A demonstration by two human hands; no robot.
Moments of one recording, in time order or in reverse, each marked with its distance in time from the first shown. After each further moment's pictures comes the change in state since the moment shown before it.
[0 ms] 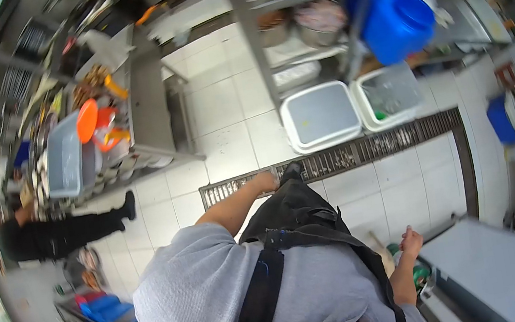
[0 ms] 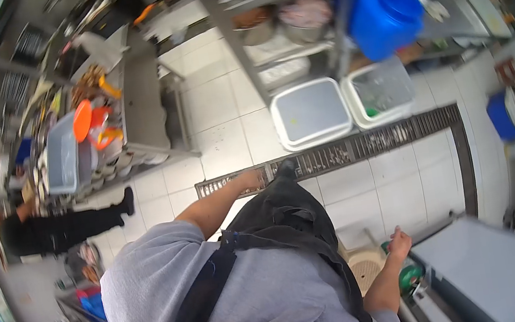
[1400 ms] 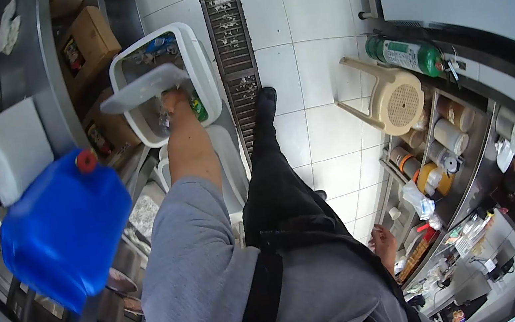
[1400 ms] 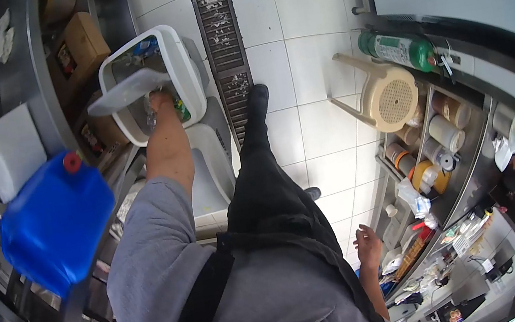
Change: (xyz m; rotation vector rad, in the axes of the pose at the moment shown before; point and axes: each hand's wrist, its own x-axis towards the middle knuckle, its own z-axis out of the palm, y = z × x) left_hand 0.548 0.310 -0.213 0.063 0.519 -0.387; right_hand -0.244 -0.103 0.124 0.568 0.249 1.052
